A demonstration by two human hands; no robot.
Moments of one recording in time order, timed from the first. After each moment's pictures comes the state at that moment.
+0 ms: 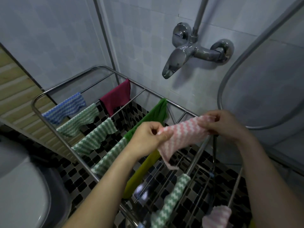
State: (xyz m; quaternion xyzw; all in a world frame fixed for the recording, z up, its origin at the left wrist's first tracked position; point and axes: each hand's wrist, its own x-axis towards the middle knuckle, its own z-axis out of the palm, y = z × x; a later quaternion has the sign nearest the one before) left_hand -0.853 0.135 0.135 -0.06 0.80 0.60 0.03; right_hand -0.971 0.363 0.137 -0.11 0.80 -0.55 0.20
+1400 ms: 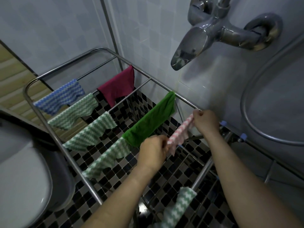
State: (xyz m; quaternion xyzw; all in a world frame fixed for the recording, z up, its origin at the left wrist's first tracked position) left_hand -0.887 0.152 0.034 -0.15 0.94 0.32 0.00; right_hand -1.045 0.283 0.022 0.04 0.94 -0.33 0.09
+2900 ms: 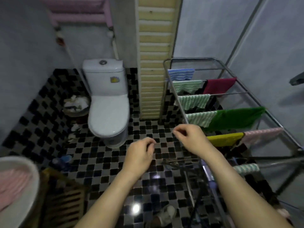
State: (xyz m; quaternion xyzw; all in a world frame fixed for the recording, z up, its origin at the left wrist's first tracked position) left_hand -0.484 0.132 0.090 -0.47 0.78 0.37 -0.19; right_hand -0.675 0.176 0.114 -0.55 0.78 -0.22 0.22
